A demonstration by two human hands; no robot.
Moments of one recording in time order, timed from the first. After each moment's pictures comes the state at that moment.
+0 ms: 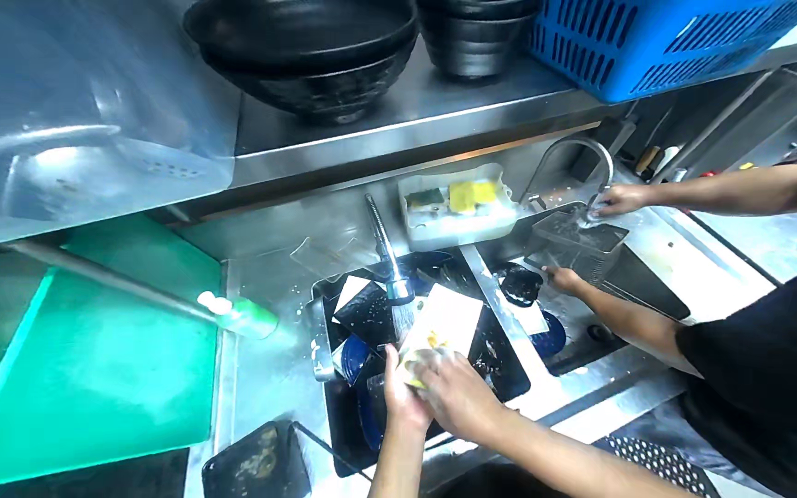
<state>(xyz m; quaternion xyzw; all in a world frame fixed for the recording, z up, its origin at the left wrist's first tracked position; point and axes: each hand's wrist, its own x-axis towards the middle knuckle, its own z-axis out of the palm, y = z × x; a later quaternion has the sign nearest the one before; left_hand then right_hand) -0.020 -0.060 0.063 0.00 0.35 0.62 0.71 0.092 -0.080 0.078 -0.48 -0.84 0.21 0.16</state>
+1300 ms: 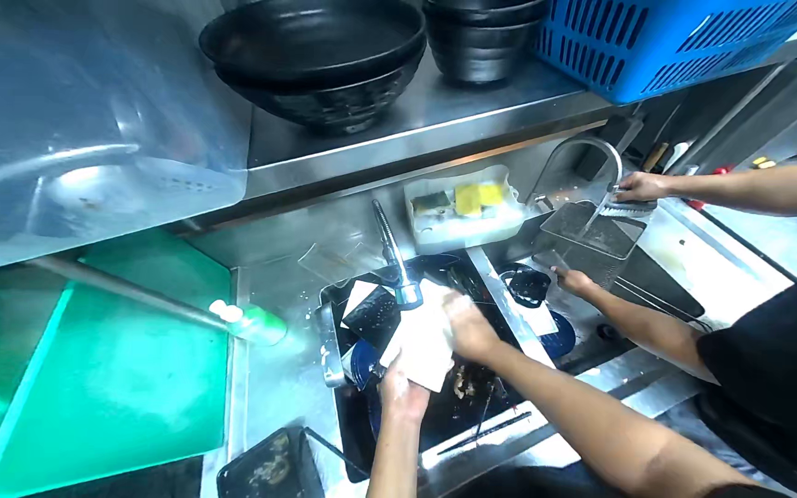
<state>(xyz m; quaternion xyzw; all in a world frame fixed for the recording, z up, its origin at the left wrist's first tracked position) -0.048 -0.038 0.030 -0.03 0.40 0.60 0.69 0.118 0.030 0.029 -0.58 -0.78 0.22 0.09</state>
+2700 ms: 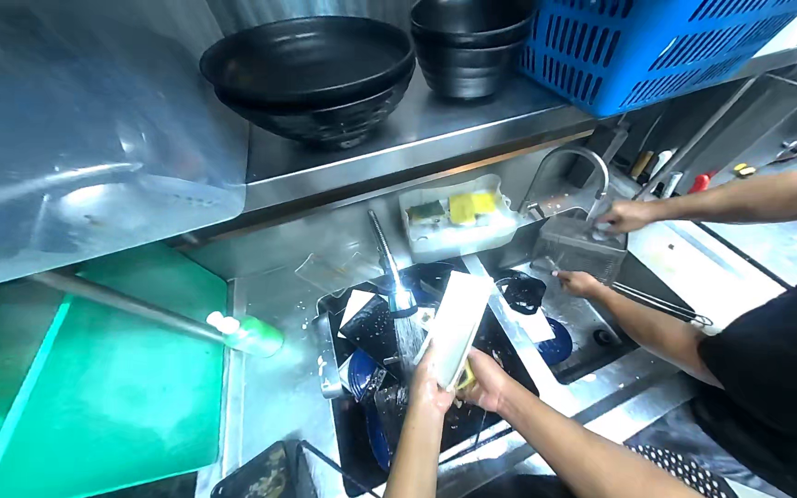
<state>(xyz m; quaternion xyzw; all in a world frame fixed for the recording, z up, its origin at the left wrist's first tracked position) 0.003 -0.022 0.036 -0.04 0.47 0.50 0.73 0.118 -0.032 0.028 -0.48 -0.06 0.78 0.39</state>
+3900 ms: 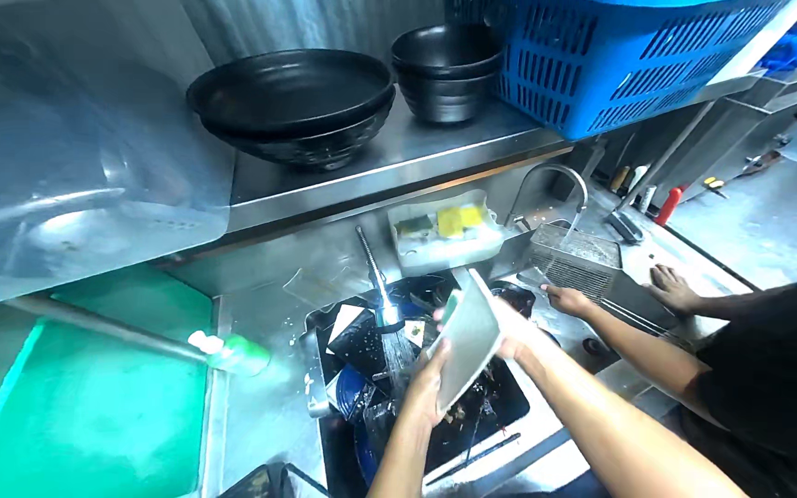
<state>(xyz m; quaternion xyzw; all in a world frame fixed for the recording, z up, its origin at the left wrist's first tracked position) 0.009 -0.016 0.060 0.20 0.46 0.41 0.77 0.174 0.017 0.145 -0.47 -0.23 0.73 0.43</state>
